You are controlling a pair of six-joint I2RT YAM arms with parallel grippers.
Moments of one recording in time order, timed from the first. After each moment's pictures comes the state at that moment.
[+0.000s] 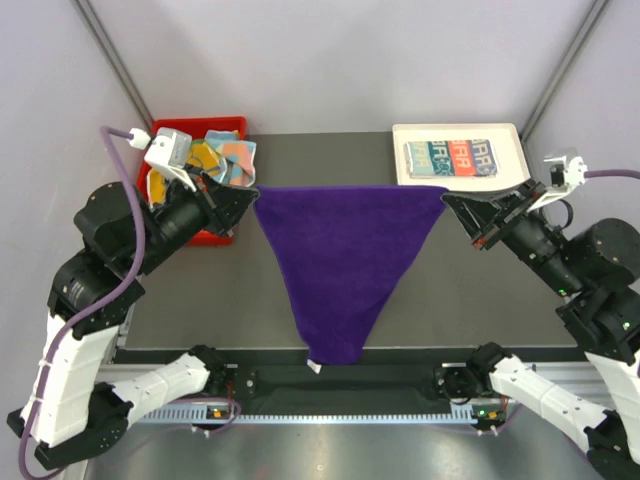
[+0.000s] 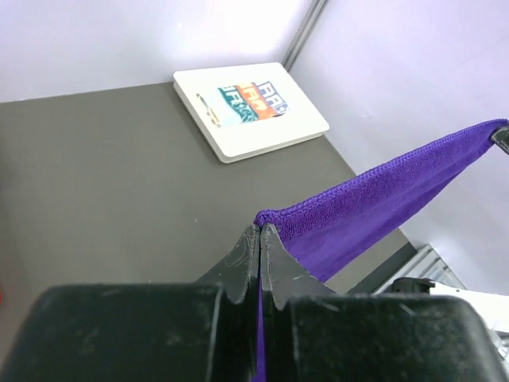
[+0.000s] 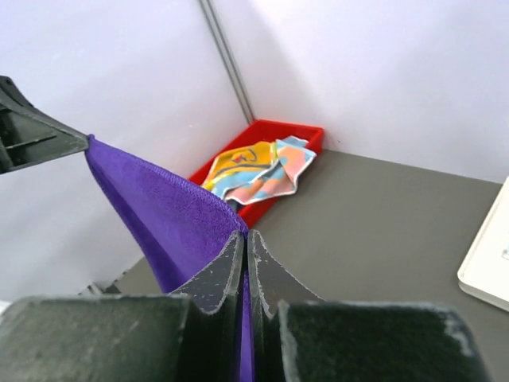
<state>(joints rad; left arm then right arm) -0.63 0.94 1.66 -0.80 0.03 -0.39 0.60 0.69 1.31 -0.46 -0.10 0.33</state>
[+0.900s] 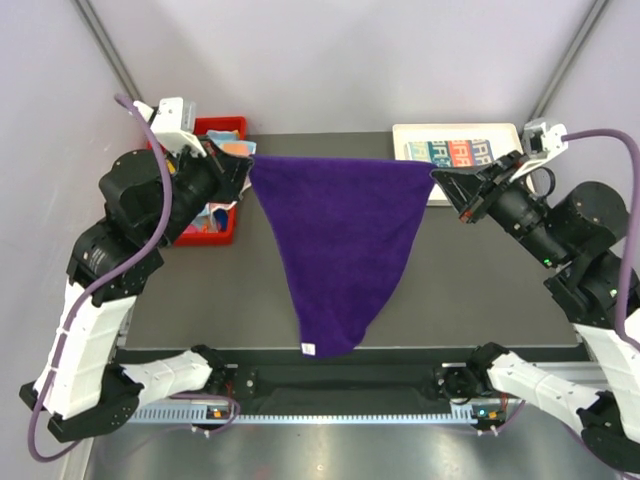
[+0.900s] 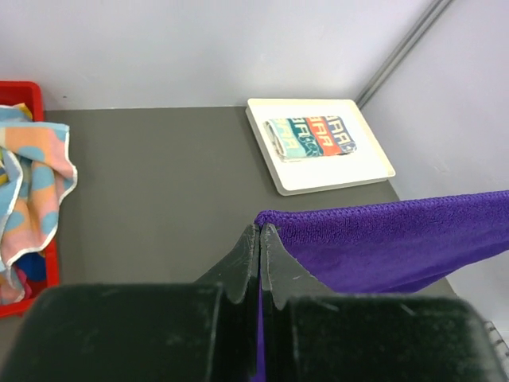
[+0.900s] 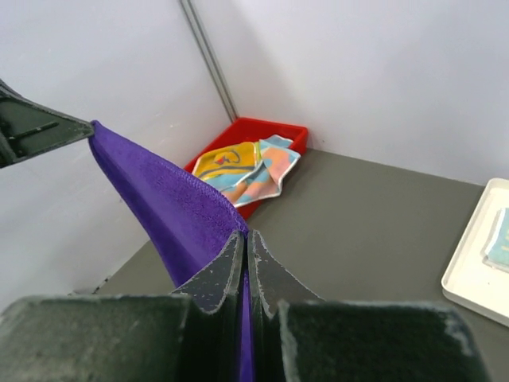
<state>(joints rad) -0.63 1.09 1.80 -0.81 -0.22 -0.39 0.60 0.85 1.45 -0.48 -0.07 0.30</state>
